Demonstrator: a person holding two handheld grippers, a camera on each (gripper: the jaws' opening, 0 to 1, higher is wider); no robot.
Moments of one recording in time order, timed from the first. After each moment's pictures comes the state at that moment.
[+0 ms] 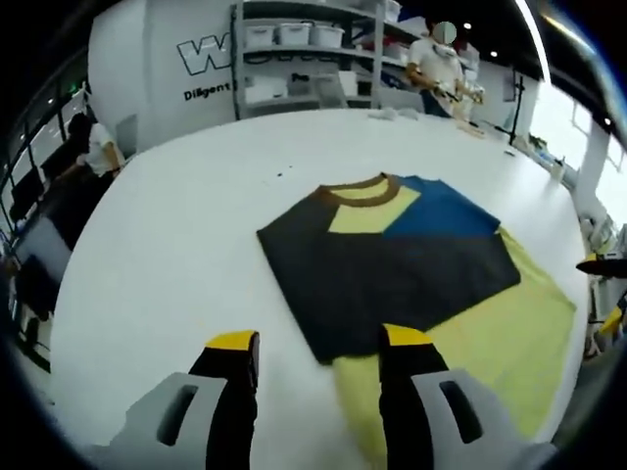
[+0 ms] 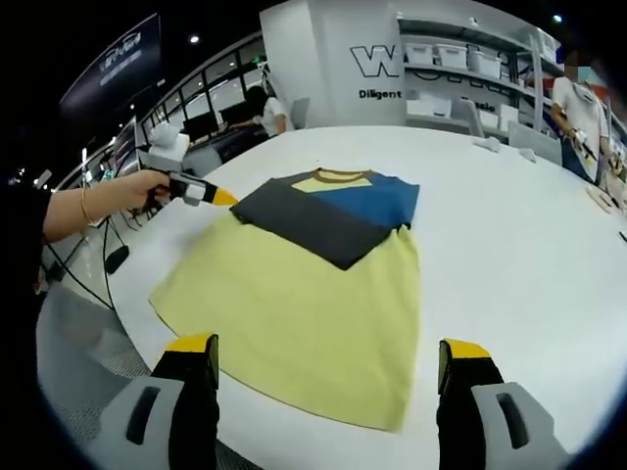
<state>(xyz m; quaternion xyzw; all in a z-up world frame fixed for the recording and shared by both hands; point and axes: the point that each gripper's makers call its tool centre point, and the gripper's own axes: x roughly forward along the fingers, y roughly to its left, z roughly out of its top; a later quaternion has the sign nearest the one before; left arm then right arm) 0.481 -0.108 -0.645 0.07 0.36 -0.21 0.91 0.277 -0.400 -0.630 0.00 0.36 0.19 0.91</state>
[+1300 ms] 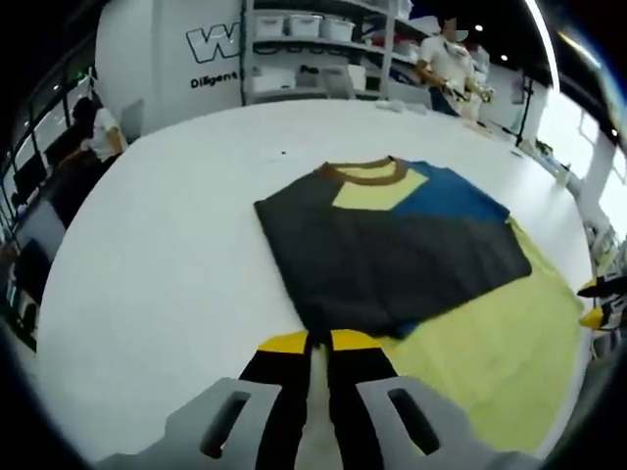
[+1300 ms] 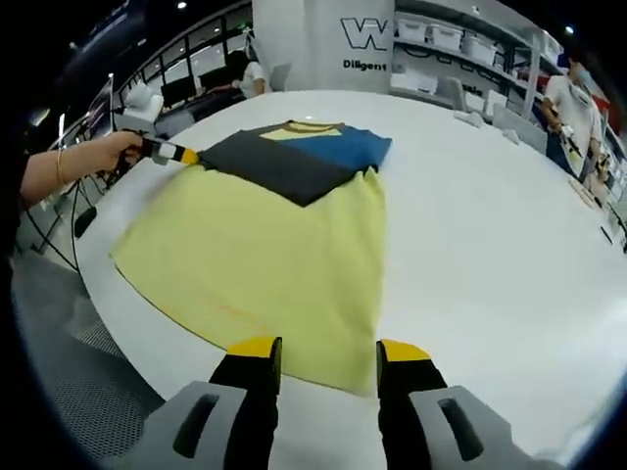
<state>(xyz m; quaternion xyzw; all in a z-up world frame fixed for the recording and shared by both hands) 0.475 -0.111 -0.671 0.07 0.37 -0.20 0.90 0.258 -0.435 -0.674 -0.05 0.42 0.14 0.89</state>
